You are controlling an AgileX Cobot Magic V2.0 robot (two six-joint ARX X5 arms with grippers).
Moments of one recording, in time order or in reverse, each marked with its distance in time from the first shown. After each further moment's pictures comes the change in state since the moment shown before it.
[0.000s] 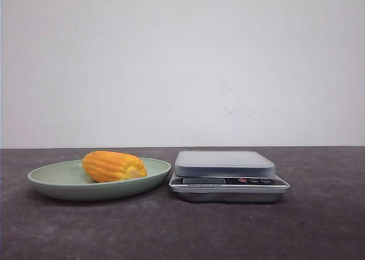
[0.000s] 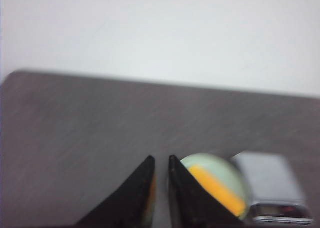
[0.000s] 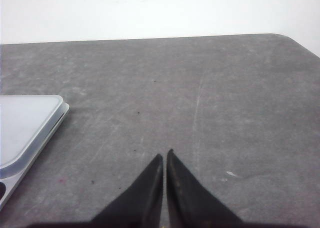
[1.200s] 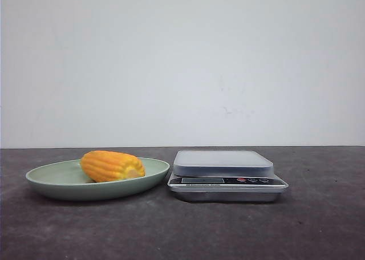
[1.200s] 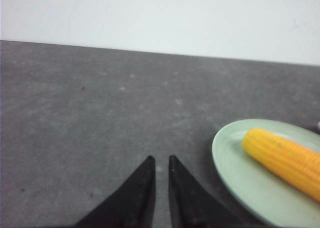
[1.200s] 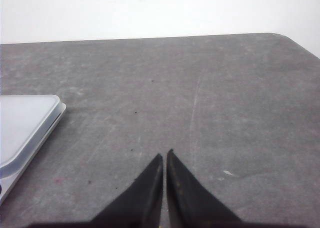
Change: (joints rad) left arm 0.558 -0.703 -1.686 1.222 0.528 0.242; right arm 0.000 0.000 0.000 0.000 0.003 0.000
